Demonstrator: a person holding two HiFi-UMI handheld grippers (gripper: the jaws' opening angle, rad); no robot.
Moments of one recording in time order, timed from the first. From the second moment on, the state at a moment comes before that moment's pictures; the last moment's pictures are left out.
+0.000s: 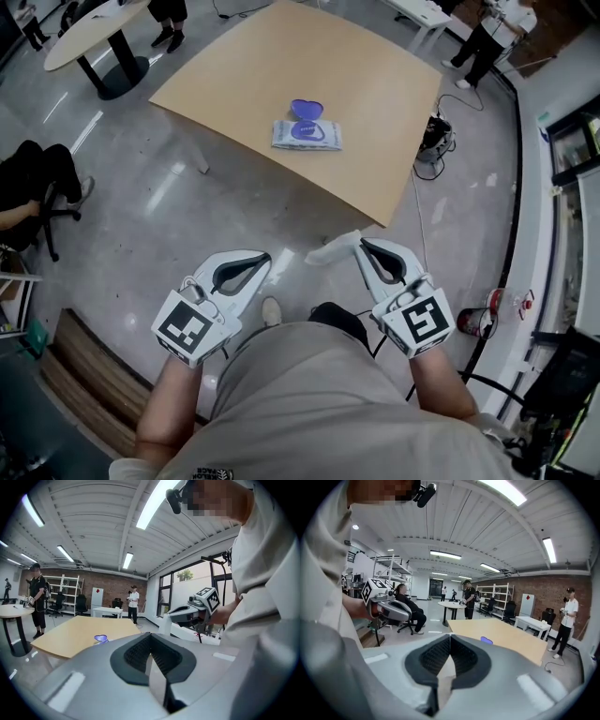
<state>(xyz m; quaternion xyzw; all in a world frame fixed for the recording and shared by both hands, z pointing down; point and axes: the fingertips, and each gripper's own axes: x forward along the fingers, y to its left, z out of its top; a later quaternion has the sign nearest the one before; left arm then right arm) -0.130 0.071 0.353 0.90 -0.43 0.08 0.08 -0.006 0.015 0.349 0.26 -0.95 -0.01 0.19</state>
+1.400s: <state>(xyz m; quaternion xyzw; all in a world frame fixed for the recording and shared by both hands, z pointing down) 0.123 0.210 0.340 0.88 -0.46 0.09 0.10 0.217 0.175 0.336 0.19 -0.97 -0.01 0.14</state>
